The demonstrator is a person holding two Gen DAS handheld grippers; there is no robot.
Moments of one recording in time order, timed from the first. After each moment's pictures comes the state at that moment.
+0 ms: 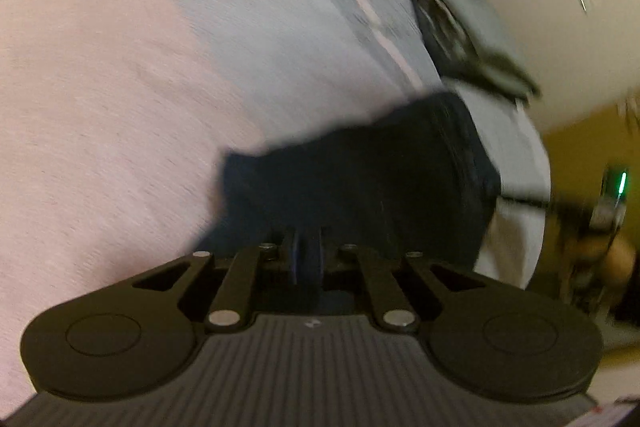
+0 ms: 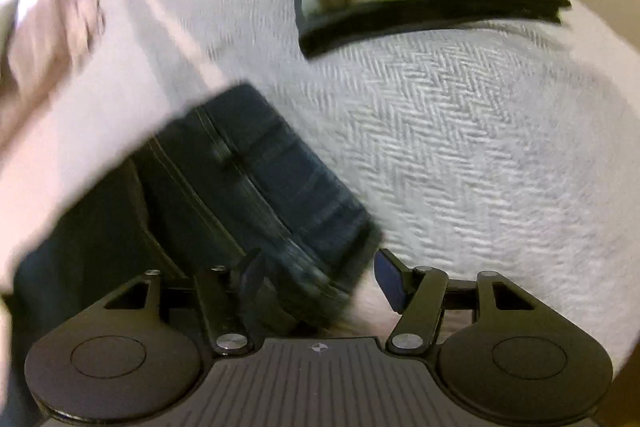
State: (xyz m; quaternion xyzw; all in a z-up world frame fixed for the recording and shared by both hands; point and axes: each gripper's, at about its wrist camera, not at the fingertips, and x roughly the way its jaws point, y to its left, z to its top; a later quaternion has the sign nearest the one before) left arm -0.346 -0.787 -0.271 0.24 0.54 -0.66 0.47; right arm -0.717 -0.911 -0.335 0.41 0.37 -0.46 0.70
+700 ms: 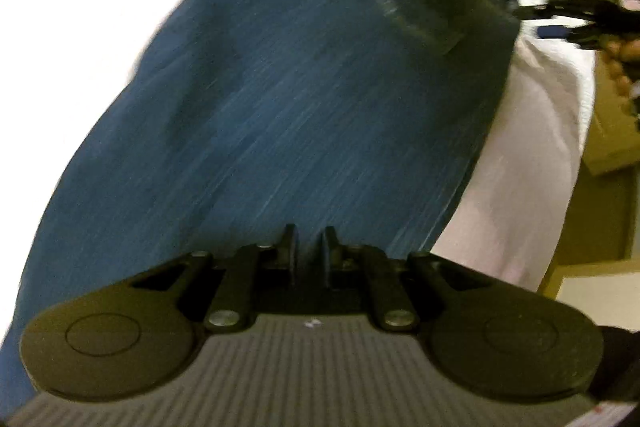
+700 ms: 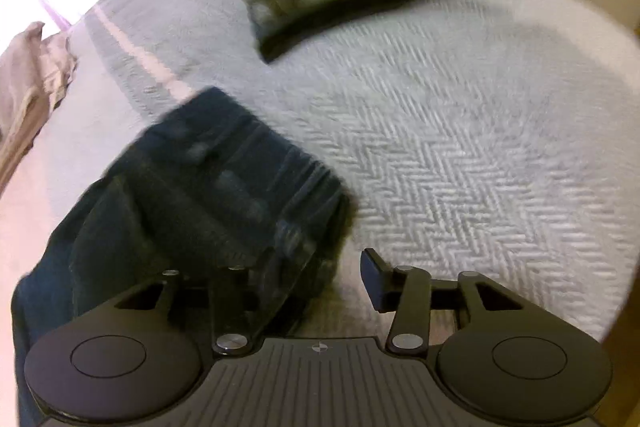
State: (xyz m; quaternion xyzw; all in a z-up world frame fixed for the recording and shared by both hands) left arm -0.399 -0.648 -0.300 0.38 0.49 -0.62 0.49; right arm -0.715 -0.888 -0.339 0.40 0.34 -0.51 0.68
